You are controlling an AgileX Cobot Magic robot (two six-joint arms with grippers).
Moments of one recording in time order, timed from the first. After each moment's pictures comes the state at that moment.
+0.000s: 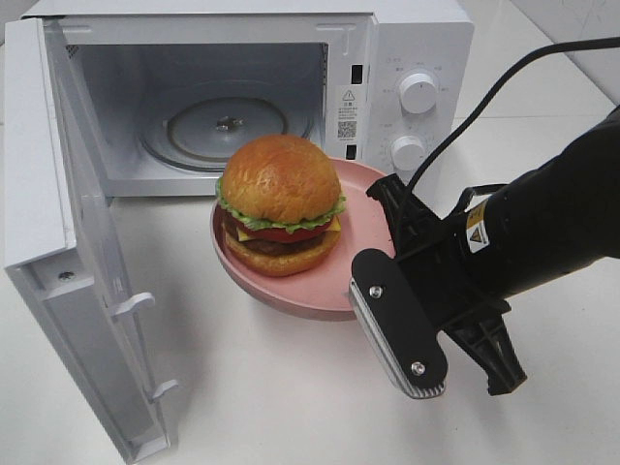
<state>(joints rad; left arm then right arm) -0.02 -0.01 -0.52 -0.09 1.08 0.02 0.68 1.50 -0.69 0.04 0.27 -1.47</state>
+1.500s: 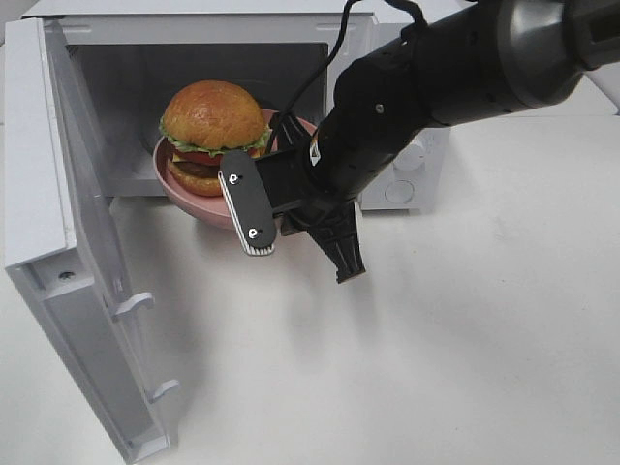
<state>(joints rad) -0.02 -0.01 -0.52 -0.09 1.08 0.02 0.68 1.95 -1.24 -0.10 0.35 -1.23</state>
